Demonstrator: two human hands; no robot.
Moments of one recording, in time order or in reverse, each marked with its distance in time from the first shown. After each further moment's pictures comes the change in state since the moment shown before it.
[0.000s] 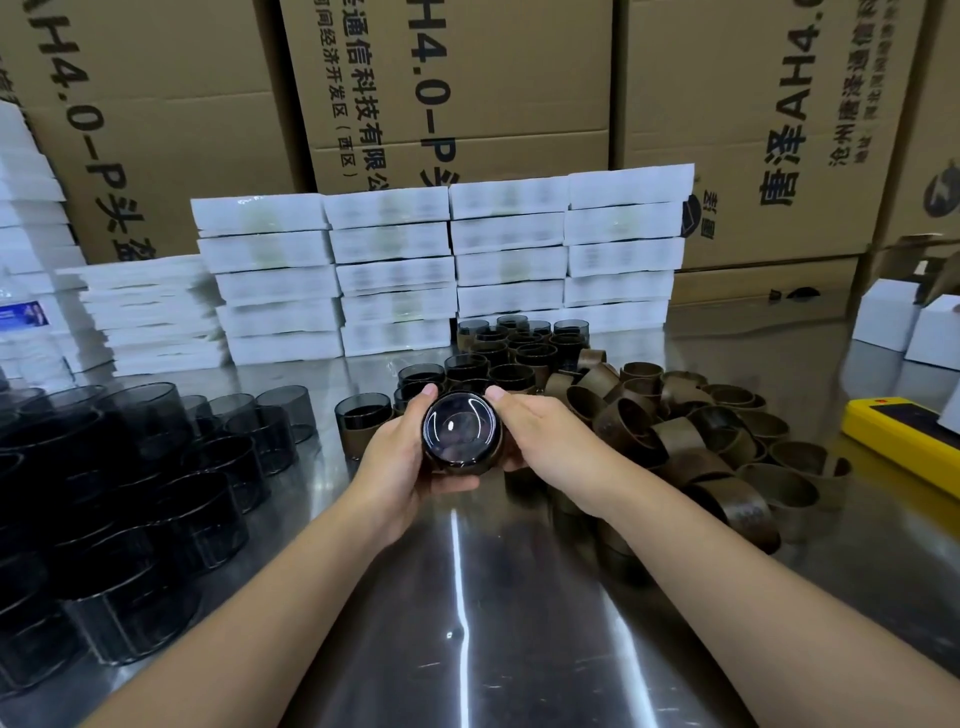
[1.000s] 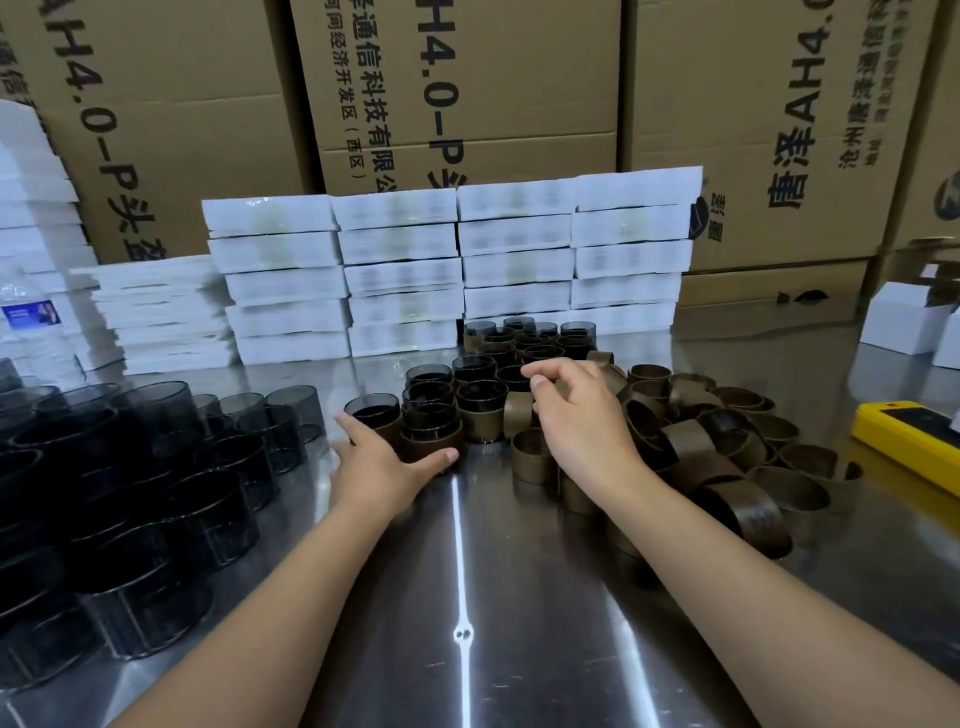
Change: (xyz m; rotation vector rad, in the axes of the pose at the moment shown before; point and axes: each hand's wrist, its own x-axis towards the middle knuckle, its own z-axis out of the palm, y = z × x) left_hand 0.020 -0.016 -0.035 0.977 0.389 -0.120; right_hand 0.002 0.001 -0.007 -0.058 0.396 -0.110
